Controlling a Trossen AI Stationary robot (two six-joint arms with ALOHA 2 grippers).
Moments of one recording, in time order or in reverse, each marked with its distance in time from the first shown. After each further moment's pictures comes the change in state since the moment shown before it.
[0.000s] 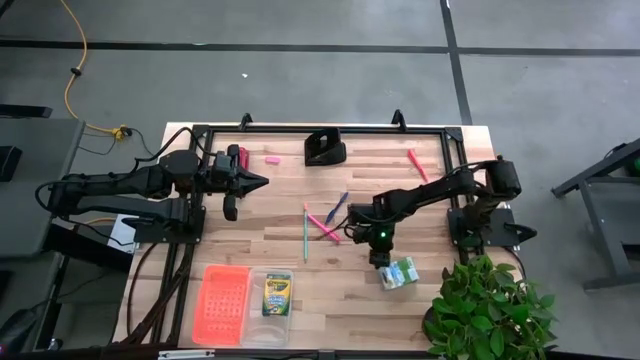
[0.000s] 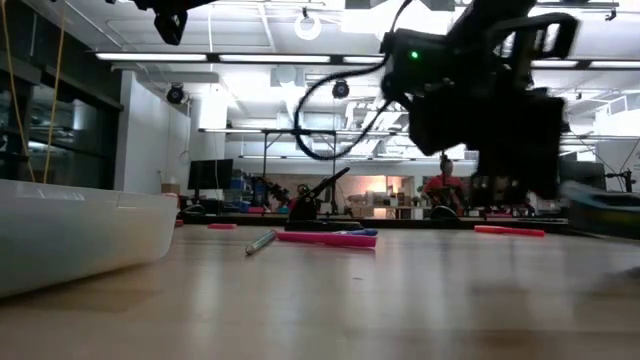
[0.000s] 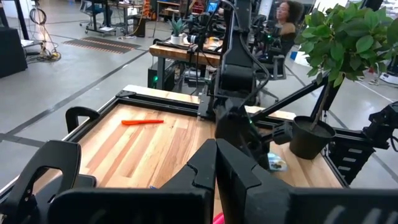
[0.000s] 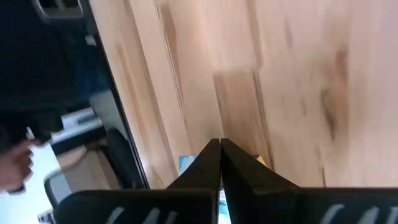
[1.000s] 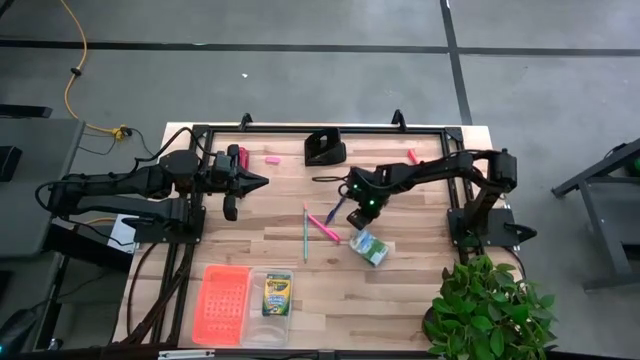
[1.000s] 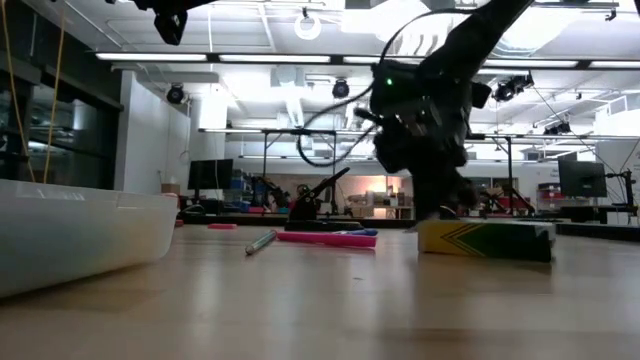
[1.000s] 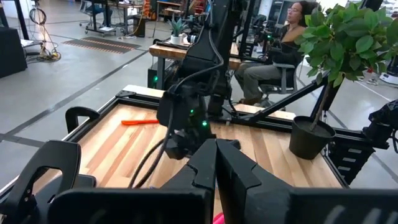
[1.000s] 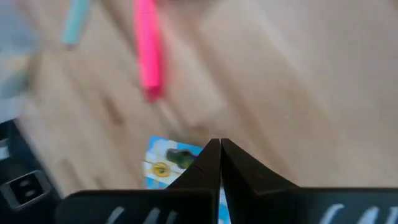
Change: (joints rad) left arm 0.000 0.000 0.000 0.000 0.000 0.000; right arm -0.260 0.000 0.001 0.111 0.293 0.225
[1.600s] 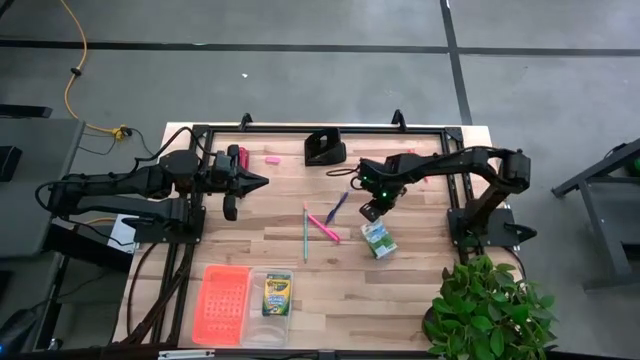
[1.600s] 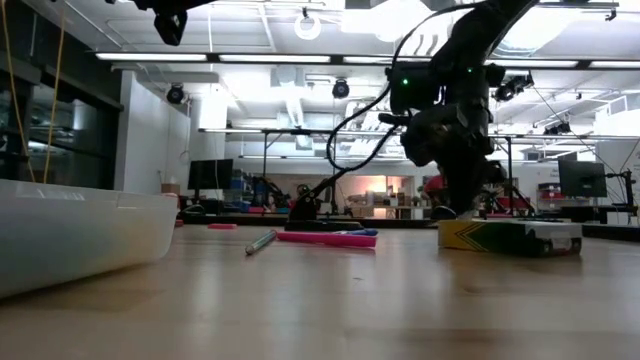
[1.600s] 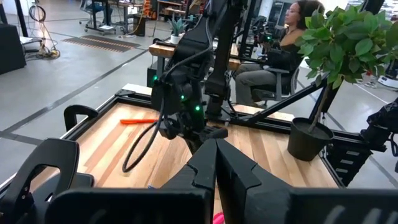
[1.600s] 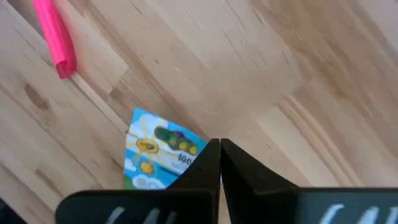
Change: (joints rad) left arm 0.000 0.000 0.000 0.000 0.000 -0.017; right arm -0.074 -0.103 0.000 -0.267 0.131 -0.058
